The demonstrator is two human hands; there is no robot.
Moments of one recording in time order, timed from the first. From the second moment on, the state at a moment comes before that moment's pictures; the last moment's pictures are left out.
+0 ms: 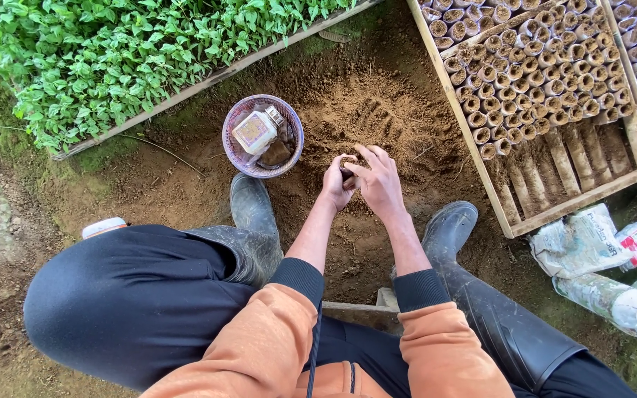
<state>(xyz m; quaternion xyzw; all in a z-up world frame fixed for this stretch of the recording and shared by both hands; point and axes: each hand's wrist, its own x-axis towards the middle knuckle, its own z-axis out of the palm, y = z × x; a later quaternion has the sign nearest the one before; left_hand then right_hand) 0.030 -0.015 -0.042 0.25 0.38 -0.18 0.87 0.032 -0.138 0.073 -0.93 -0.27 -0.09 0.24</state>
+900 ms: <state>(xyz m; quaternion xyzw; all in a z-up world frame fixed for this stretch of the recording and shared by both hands) 0.031 0.006 -0.005 0.25 0.36 -0.15 0.89 0.036 -0.121 0.085 -0.92 -0.24 -0.08 0.29</state>
